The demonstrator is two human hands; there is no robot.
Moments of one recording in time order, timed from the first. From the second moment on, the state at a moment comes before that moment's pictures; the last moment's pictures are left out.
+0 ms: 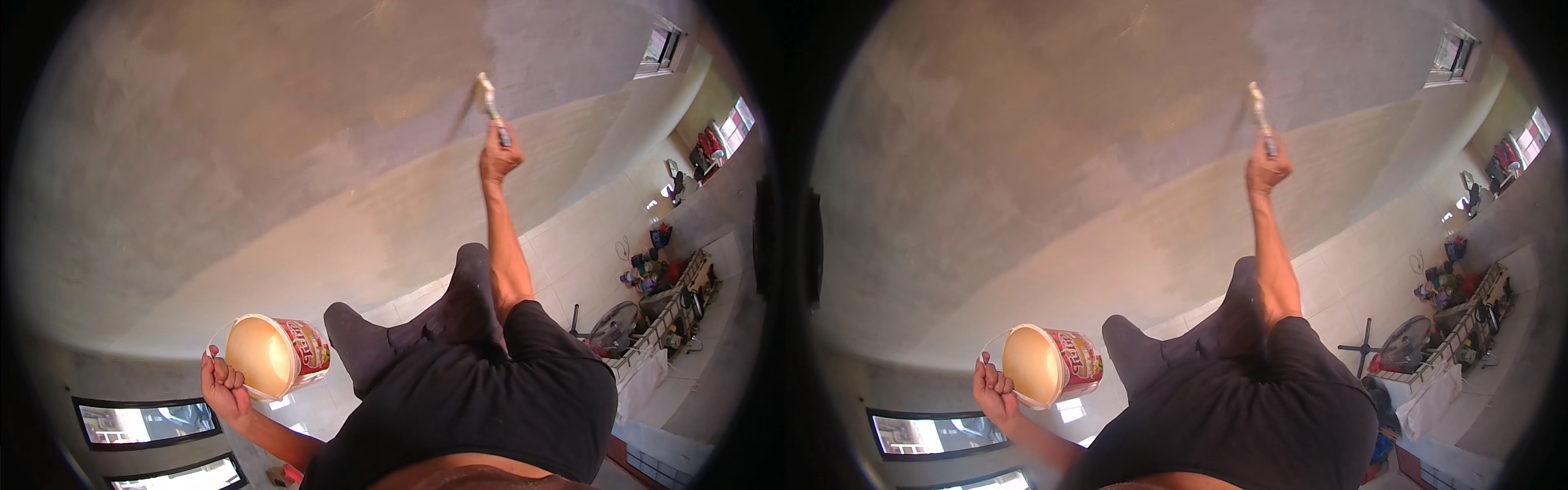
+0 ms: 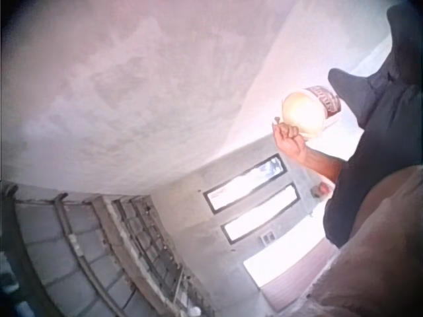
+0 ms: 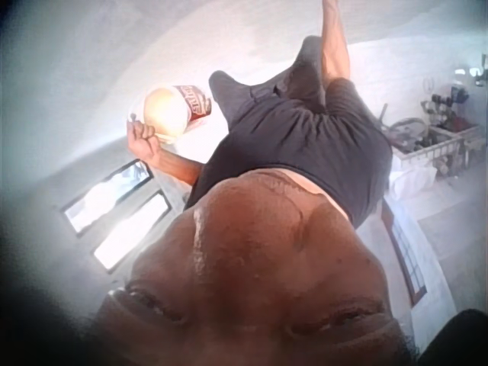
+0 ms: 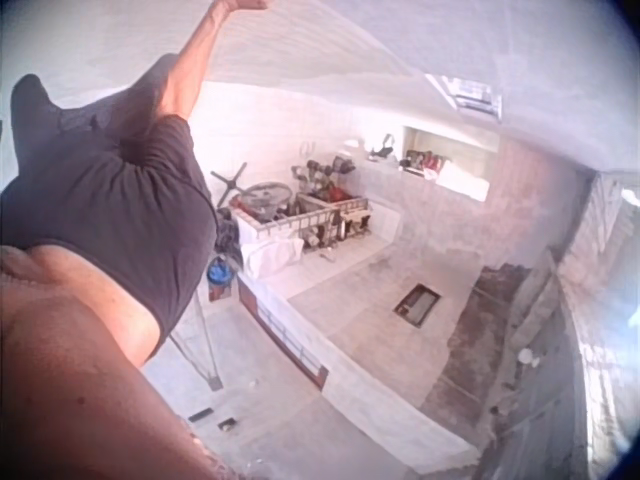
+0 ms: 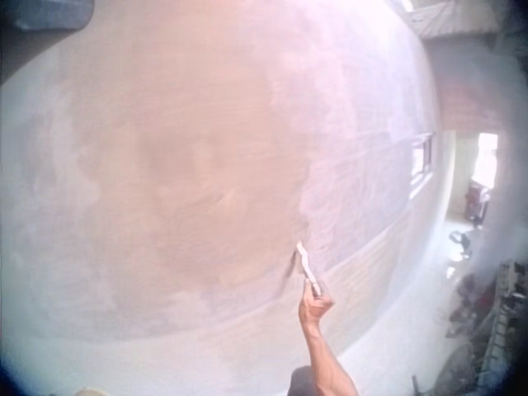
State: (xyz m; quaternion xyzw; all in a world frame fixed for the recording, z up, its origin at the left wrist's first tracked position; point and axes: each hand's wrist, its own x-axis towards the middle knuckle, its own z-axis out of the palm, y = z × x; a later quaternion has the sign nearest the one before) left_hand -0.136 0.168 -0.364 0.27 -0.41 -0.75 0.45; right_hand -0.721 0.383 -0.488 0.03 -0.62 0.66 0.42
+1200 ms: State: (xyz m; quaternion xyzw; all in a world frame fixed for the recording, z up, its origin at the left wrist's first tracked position) left_hand -0.101 0.193 -0.371 0.32 -0.35 -0.71 0.52; right_hand -0.609 0.268 -0.498 0.17 -0.69 0.57 0.42
